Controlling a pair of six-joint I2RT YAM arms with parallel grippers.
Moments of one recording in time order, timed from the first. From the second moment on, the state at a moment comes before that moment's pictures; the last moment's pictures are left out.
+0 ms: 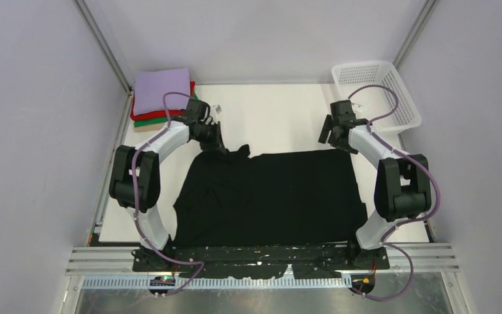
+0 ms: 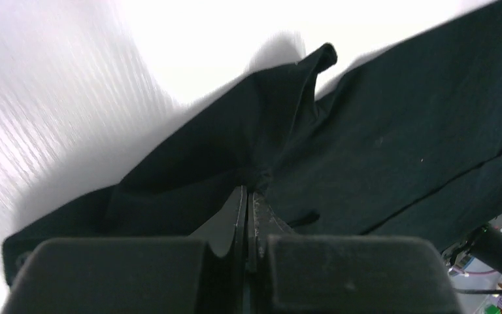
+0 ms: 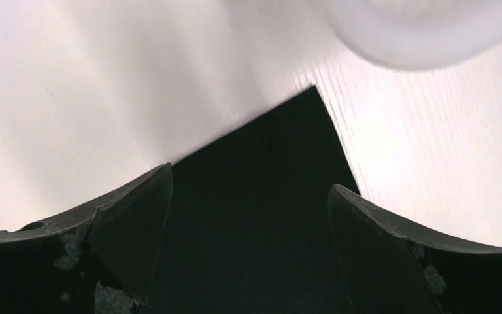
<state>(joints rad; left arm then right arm) -0.27 1.83 1.33 -0.55 0.39 -0.28 0.13 1.63 1.12 -0.49 0.32 0.46</state>
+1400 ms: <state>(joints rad) -0.28 1.40 1.06 -0.49 0.41 -0.31 0.13 1.92 1.27 -0.58 0.48 0.57</state>
